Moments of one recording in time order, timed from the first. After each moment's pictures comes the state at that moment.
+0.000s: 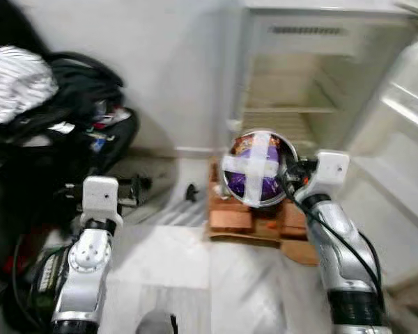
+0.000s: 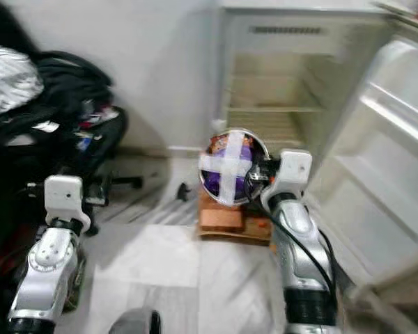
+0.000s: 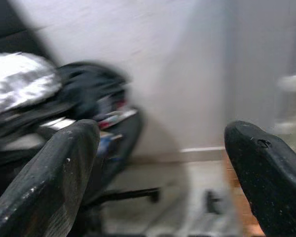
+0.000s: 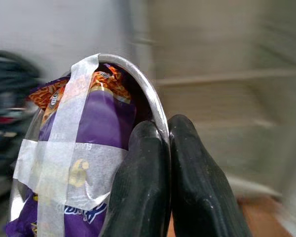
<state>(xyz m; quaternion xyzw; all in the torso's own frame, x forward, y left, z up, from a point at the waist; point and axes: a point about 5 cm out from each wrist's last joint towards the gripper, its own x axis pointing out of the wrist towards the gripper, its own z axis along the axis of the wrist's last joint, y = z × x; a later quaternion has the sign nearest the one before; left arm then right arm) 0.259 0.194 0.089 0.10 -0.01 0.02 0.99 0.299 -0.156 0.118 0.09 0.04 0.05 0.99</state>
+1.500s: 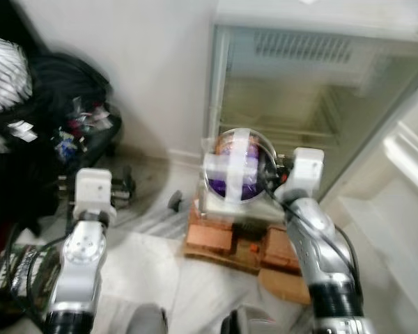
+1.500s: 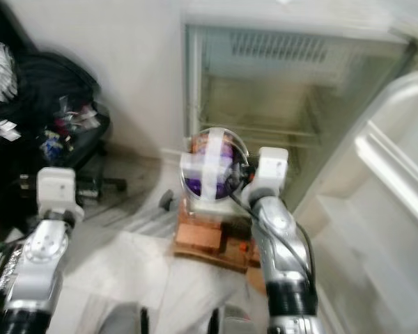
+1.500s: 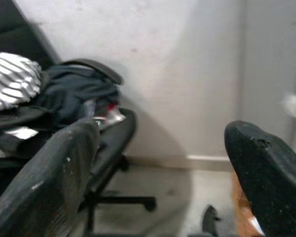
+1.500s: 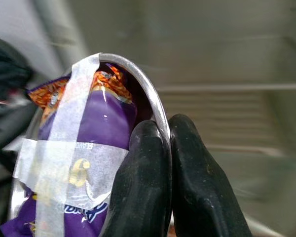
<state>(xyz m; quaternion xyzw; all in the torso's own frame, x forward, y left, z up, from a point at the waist) 0.267 0.187 0.090 0.10 0.00 0.01 0.99 0.296 -0.148 0.101 0.09 0.07 0.04 0.99</state>
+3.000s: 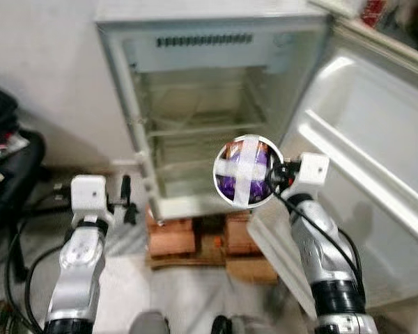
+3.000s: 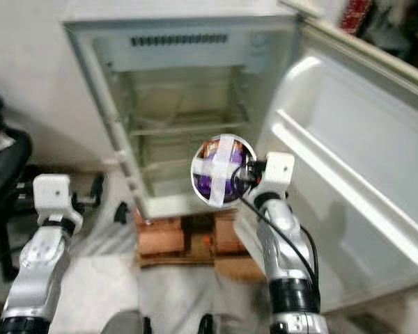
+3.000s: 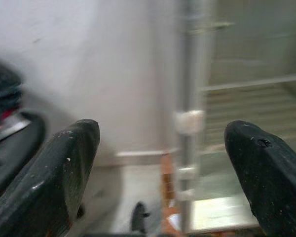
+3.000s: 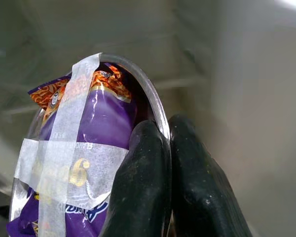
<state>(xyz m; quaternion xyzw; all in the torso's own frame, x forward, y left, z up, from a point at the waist) 0.256 0.206 0.082 0.06 0.04 0.05 1.00 0.304 -0.147 0.097 0.10 0.08 0.03 0.99</state>
